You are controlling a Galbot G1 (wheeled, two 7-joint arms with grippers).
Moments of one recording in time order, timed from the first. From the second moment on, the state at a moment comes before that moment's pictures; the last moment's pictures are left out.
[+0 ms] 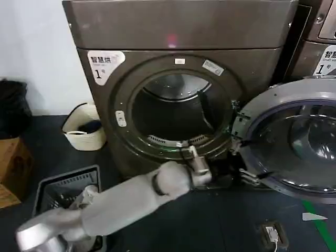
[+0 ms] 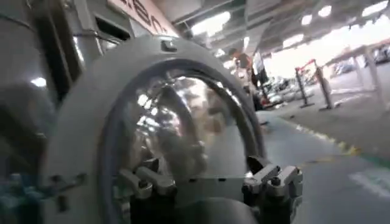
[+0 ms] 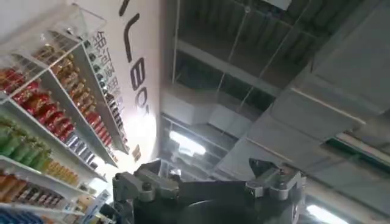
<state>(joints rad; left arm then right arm) 0.26 -1.16 0.61 -1.72 -0.54 -0.02 0.21 -1.69 1.08 2.41 1.90 0.13 -0.21 -0.09</state>
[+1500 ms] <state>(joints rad) -0.24 -0.25 1.32 -1.81 -0.41 -0.19 0.31 -1.69 1.03 2.44 1.84 0.13 -0.18 -0.12</state>
